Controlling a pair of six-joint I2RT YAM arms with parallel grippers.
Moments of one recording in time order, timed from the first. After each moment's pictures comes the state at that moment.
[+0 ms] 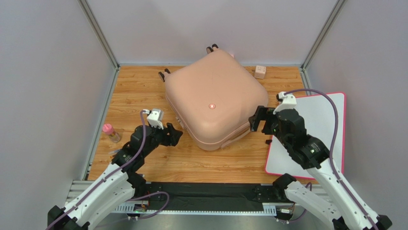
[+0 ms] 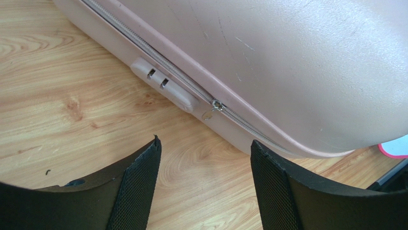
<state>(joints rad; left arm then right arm) -0.57 0.62 0.41 -0.13 0.00 -0.39 0.57 0.76 0.96 -0.67 0.28 0.43</state>
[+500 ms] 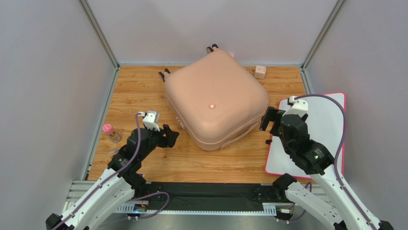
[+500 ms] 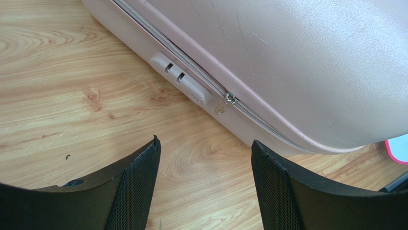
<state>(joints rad) -0.57 0.53 0.41 -0.23 -0.06 -0.40 0.57 0.66 0.91 -0.73 0.53 0.44</state>
